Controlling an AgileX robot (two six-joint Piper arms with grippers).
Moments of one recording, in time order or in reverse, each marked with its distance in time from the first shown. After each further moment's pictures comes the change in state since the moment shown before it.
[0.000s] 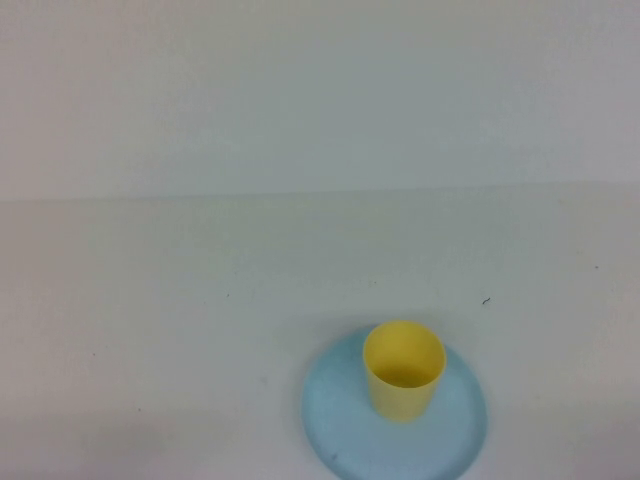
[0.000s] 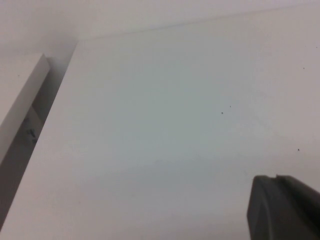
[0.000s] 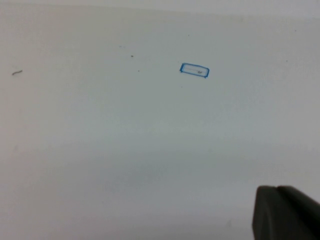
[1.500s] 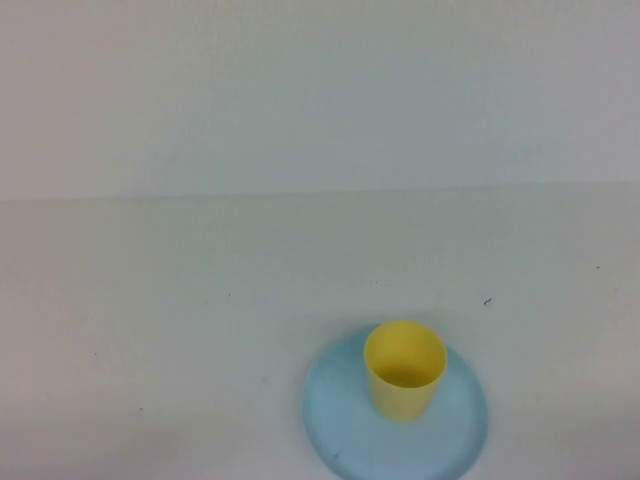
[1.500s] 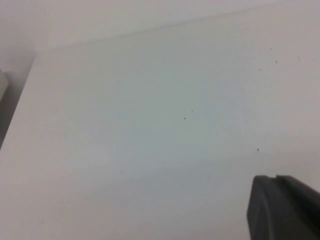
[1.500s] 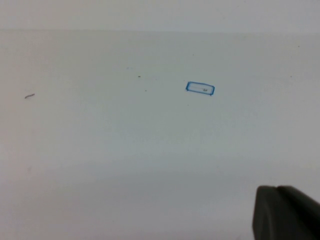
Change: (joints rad) right arm 0.000 -0.050 0.000 0.038 -0.003 -0.002; left arm -0.120 -0.002 0.000 0.000 0.000 -0.003
